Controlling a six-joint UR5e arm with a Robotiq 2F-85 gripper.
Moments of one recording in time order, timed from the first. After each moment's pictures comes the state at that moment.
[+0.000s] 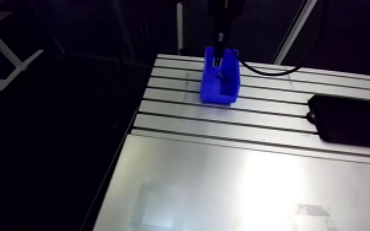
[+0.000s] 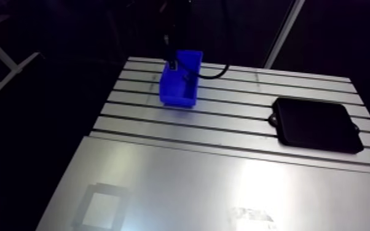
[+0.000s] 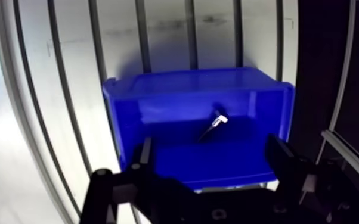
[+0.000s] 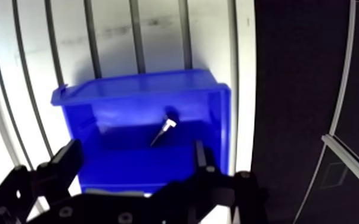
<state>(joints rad) 0.11 -1.07 1.58 -2.07 -1.62 -2.95</state>
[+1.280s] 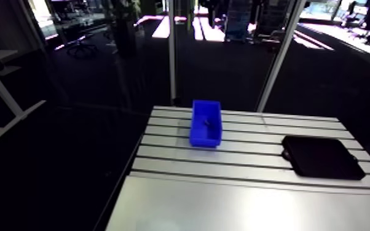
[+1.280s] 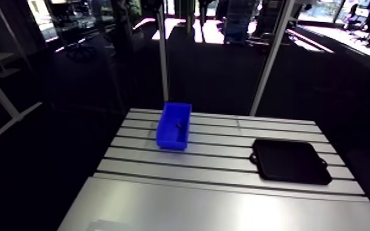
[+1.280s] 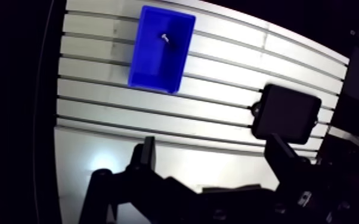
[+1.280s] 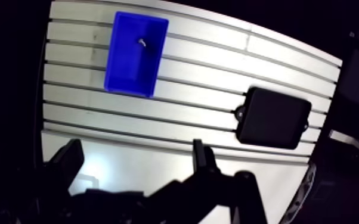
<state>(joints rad) 0.07 -1.35 1.28 -1.52 -1.67 -1.70</state>
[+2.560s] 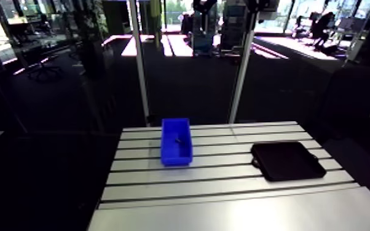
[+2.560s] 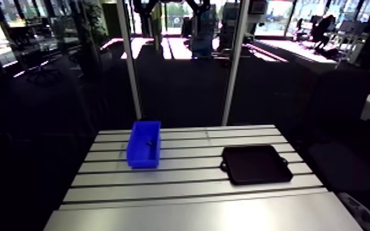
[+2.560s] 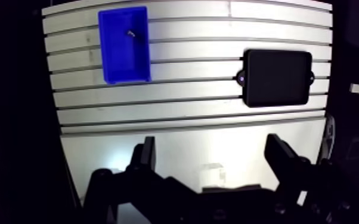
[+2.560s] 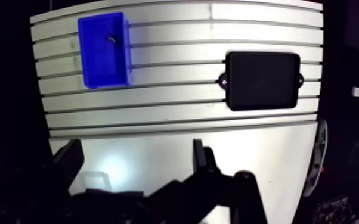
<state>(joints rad) -0.10 -1.43 1.28 -1.44 -1.61 -1.63</state>
